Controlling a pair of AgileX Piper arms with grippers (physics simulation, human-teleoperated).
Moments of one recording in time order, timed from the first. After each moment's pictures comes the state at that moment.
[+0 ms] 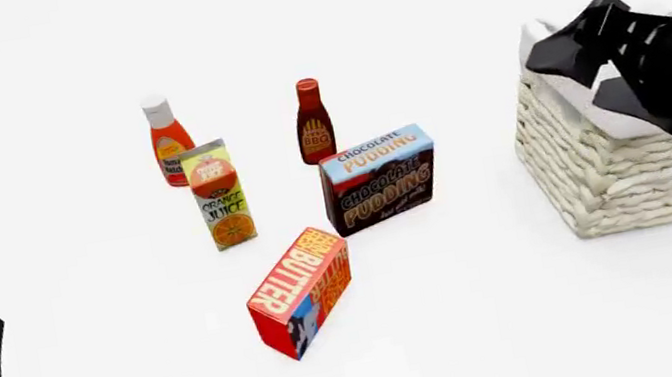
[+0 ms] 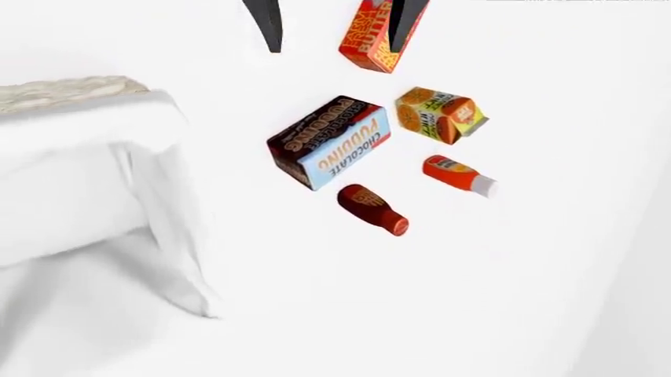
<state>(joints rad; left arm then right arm) 0.00 0.01 0.00 0.00 0.00 0.33 0.92 -0.81 0.44 0.69</state>
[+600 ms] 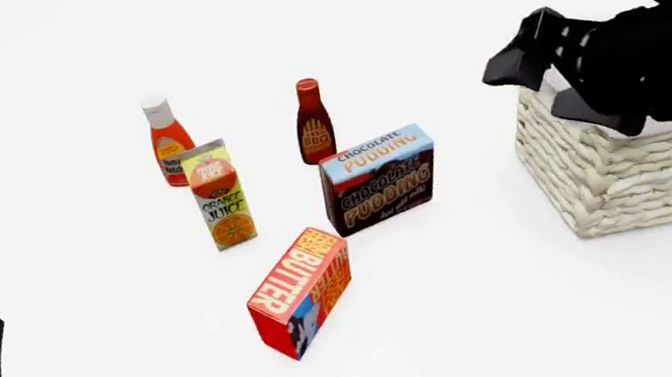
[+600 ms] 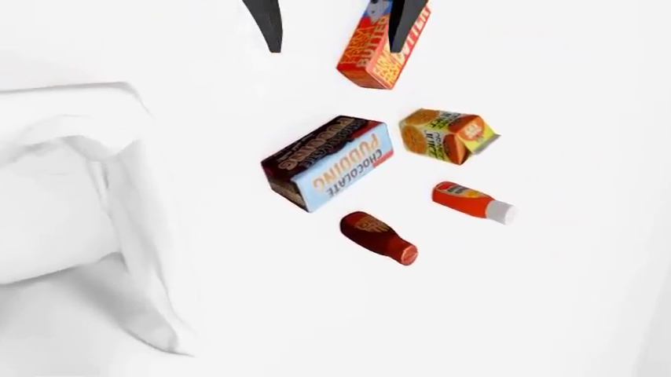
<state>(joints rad) 0.00 0.01 0.00 0.00 0.00 0.38 1.07 -0.91 0.51 0.71</state>
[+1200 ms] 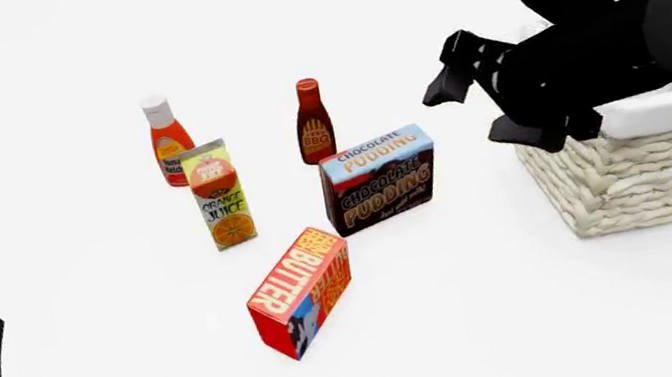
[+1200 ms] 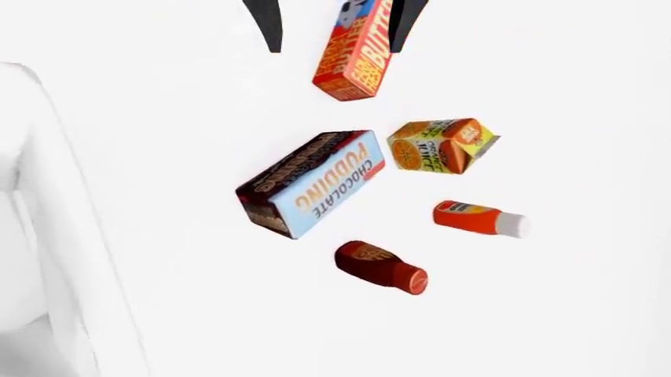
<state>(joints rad) 0.00 0.01 0.00 0.00 0.00 0.47 1.27 -1.01 0.53 0.86</state>
